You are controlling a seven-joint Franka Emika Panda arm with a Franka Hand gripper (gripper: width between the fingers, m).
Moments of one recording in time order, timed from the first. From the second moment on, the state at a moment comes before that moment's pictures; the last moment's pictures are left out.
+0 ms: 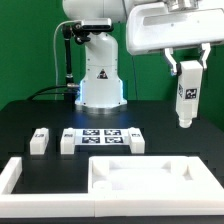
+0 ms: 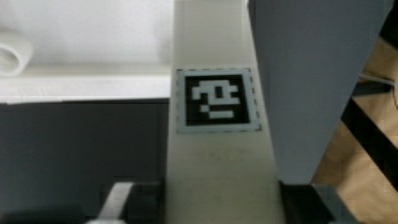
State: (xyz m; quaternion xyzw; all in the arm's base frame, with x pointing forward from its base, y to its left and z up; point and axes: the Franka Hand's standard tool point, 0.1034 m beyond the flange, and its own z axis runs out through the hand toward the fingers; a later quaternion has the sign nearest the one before) arm 0.589 0.098 0.214 -0.97 0.00 -0.22 0.06
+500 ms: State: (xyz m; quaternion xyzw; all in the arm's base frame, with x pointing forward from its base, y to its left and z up) arm 0.626 0.097 0.201 -0.94 -0.01 -0.33 0.06
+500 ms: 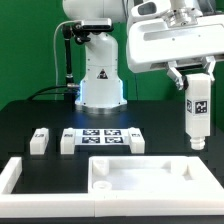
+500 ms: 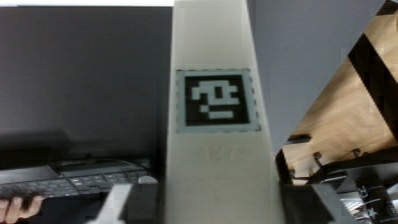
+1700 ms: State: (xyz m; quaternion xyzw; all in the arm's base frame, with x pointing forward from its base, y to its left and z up) arm 0.646 0.100 0.172 -0.94 -0.11 -0.31 0.03
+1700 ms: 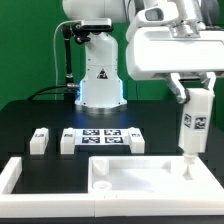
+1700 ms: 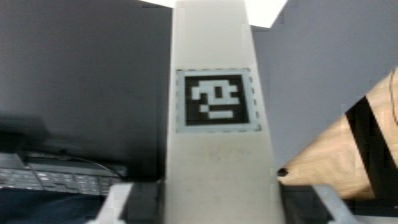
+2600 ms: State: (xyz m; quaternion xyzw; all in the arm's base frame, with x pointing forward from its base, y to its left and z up) arm 0.643 0.101 0.139 -0.95 -0.11 -0.29 0.03
